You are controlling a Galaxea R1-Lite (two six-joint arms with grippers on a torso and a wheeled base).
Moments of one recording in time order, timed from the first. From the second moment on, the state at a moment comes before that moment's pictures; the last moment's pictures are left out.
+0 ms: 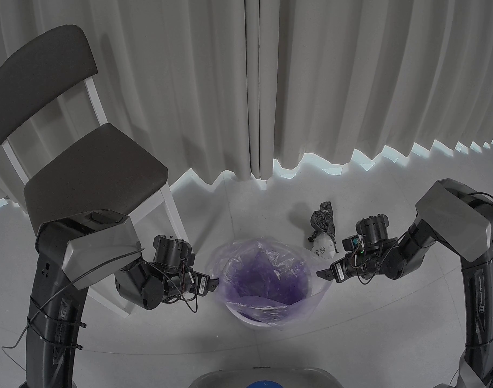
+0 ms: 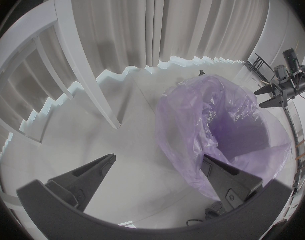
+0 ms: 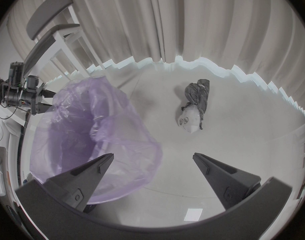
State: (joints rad) left arm -0.35 2.52 -1.04 -0.76 -0.01 0.02; right arm 0.22 2.50 -1.14 -0.53 0.16 -0.13
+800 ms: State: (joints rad) left arm -0.35 2.52 -1.07 -0.76 -0.01 0.03; right arm 0.23 2.61 -1.63 -0.05 0.16 -0.18
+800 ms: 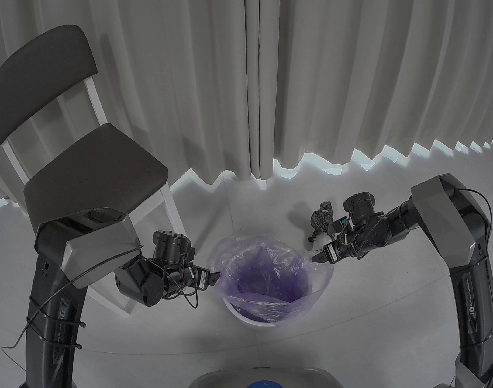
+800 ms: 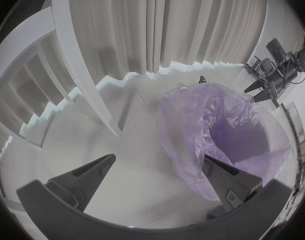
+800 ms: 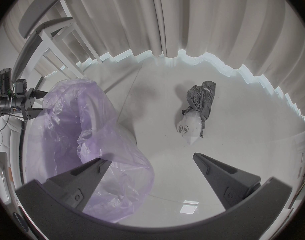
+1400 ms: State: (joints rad) left arm -0.33 2.47 -0.98 -0.74 -0.03 0.08; right arm 0.24 2.68 -1.76 0.13 0.14 -0.24
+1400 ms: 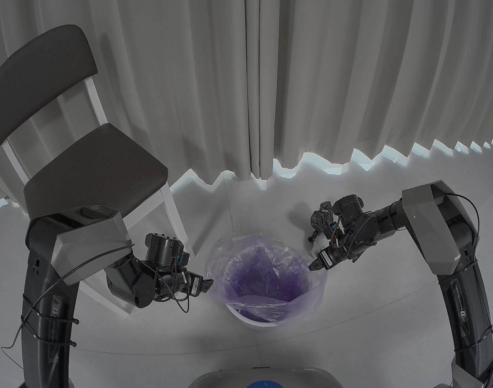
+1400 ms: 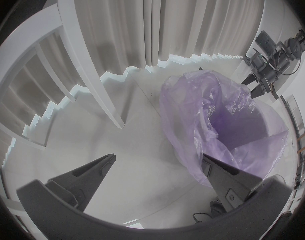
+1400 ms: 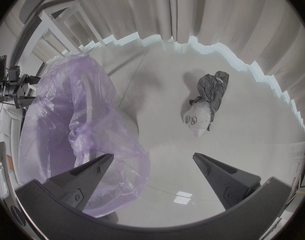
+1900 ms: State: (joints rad) left arm -0.33 2.38 -0.94 -0.78 -0.03 0.03; right arm 0.20 2.50 -1.43 -0.14 0.16 -0.24
